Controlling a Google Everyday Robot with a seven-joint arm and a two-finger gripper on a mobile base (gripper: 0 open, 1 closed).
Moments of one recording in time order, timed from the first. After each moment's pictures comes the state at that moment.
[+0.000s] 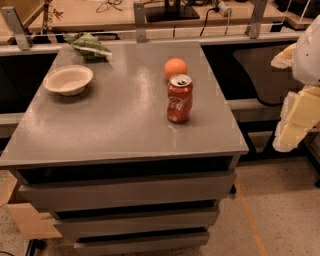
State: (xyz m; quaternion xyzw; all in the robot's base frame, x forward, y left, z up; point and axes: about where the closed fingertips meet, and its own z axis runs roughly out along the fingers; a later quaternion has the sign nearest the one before) arm 0.438 -0.216 0.978 -0.60 0.78 -0.04 0.16
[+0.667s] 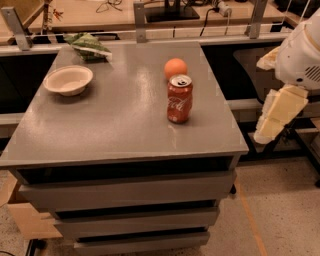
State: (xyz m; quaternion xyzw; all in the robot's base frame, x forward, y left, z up) arm 0.469 -0.206 0.960 -0.60 0.78 -0.01 0.19
